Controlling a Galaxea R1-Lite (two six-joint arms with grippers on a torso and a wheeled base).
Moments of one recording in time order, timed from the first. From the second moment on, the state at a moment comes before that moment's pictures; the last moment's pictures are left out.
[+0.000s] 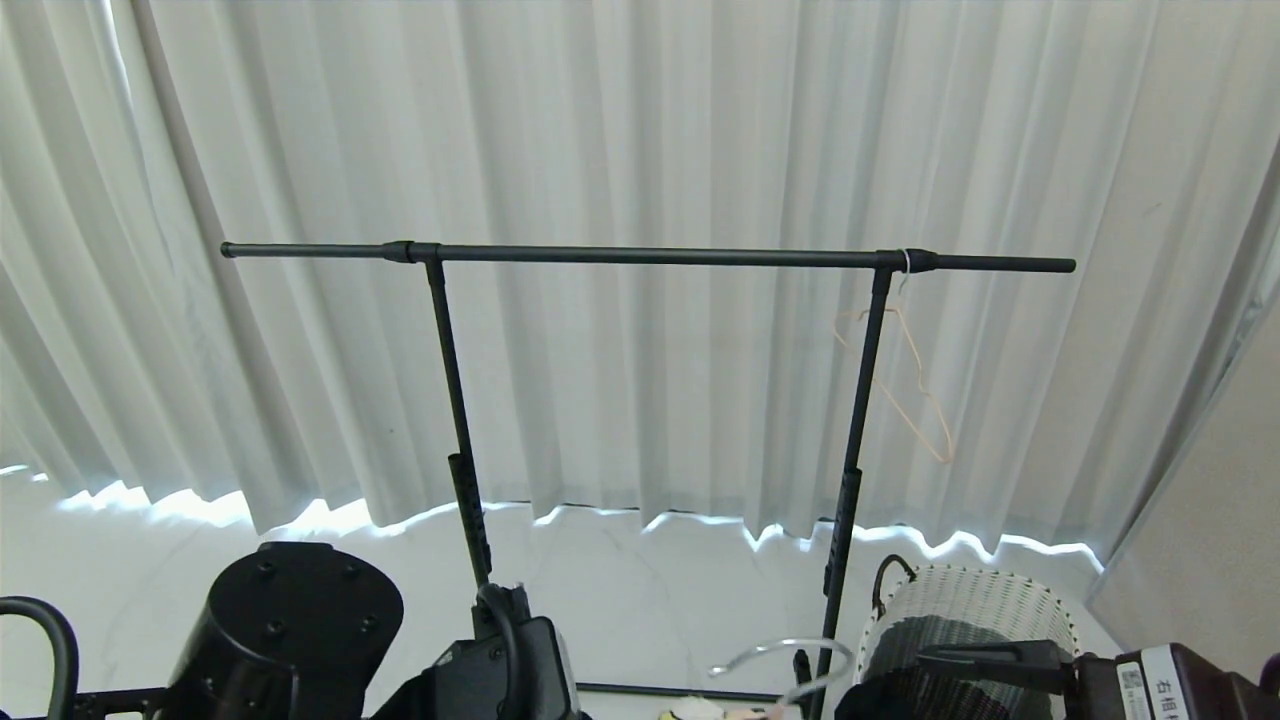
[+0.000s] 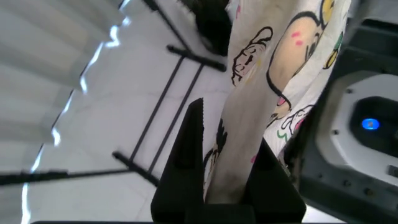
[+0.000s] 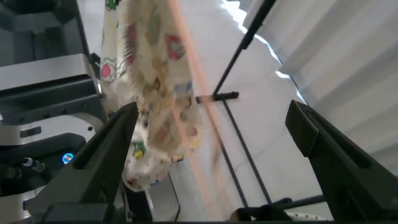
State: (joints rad) left arm -0.82 1.40 -0.47 -0.21 -0.16 0.37; right arm 0.89 1.23 -0.19 -0.68 0.29 -0.21
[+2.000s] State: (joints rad) left arm -0.63 1.31 -0.51 -0.41 -0.07 0.23; right arm 1.02 1.89 -0.60 -0.86 -0.13 0.44
